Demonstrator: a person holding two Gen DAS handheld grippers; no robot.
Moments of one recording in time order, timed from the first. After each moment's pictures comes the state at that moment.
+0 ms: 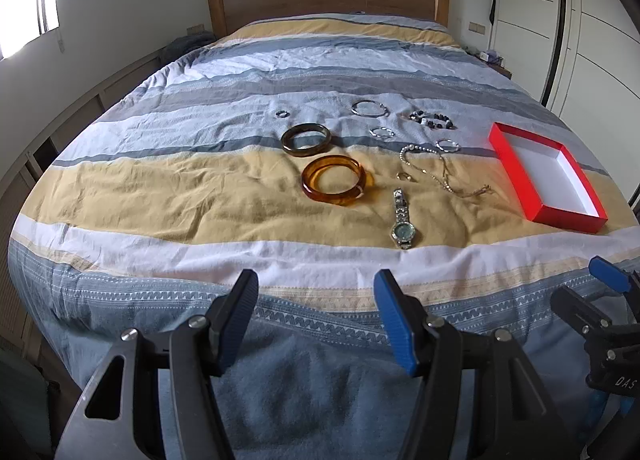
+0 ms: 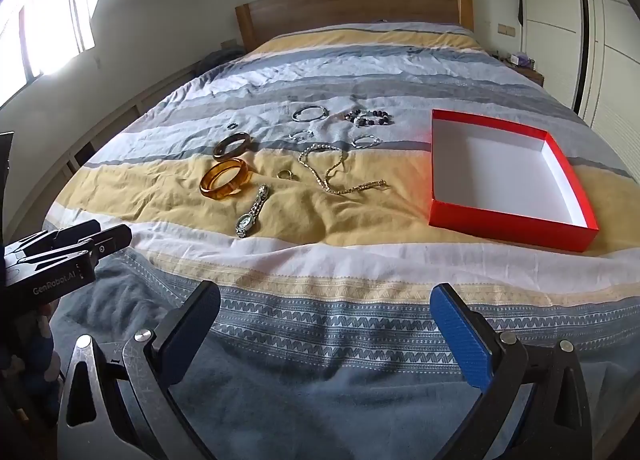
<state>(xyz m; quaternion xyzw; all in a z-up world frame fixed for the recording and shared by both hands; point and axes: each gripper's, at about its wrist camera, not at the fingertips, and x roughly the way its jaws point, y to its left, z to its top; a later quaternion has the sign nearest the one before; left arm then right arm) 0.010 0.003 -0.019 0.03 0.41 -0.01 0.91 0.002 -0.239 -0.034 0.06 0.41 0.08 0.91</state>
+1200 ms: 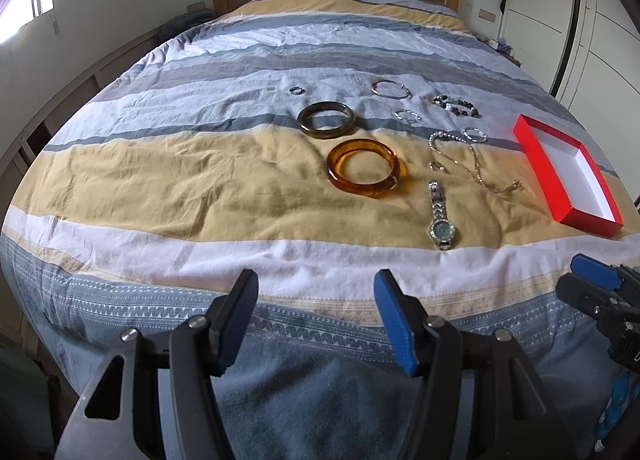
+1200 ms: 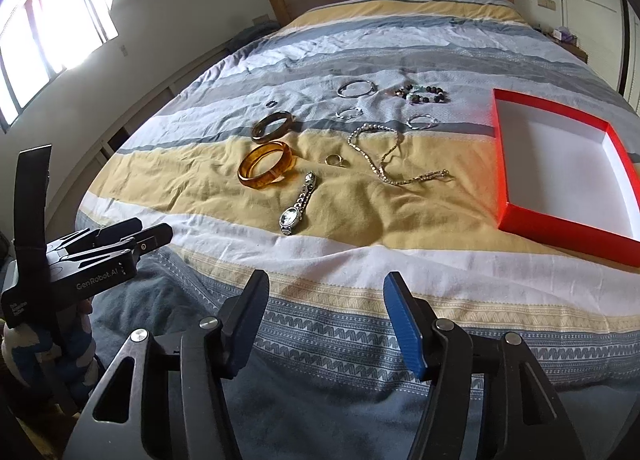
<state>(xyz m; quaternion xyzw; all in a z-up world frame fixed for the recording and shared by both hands) 0.044 0.030 -0.041 0.02 0.45 -0.01 0.89 0.040 -0.216 -0.047 0.08 0.45 0.17 0.87</state>
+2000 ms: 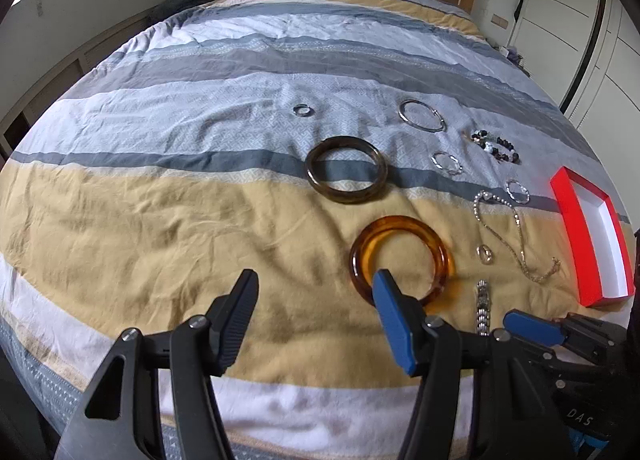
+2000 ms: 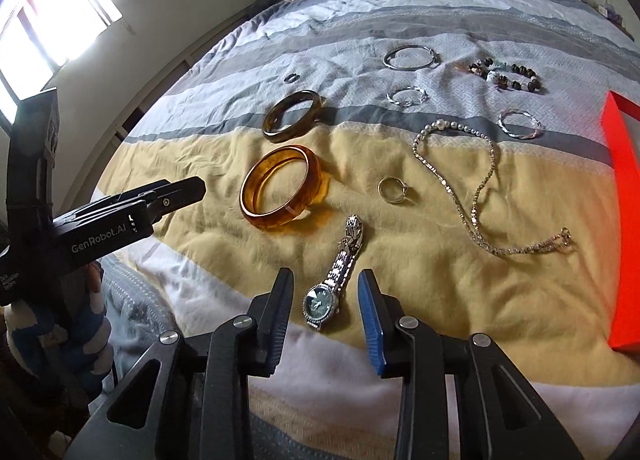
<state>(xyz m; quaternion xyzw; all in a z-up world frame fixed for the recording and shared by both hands) 0.172 0.051 -0.056 -0.02 0.47 -0.02 0.88 0.160 -0.162 -0.091 0.10 0.52 0.22 0.82</state>
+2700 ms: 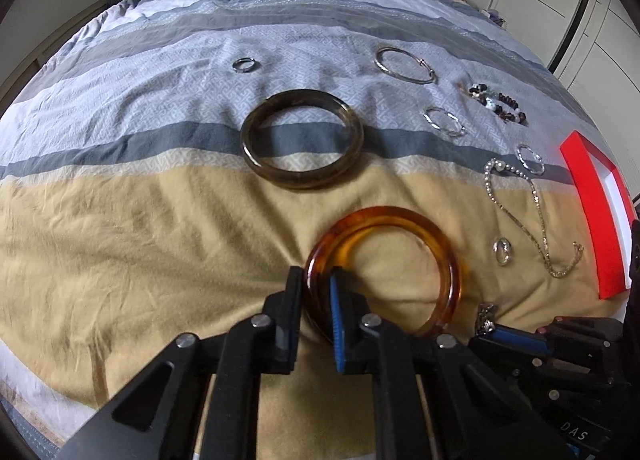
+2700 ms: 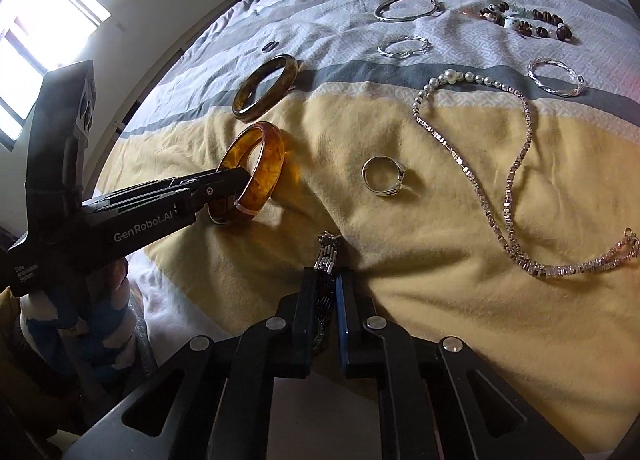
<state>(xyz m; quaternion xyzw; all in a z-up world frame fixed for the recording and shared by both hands) 0.214 0.025 -0.106 0.00 0.52 -0.07 0.85 0.193 -0.156 -0.137 0.12 0.55 0.25 0.79</state>
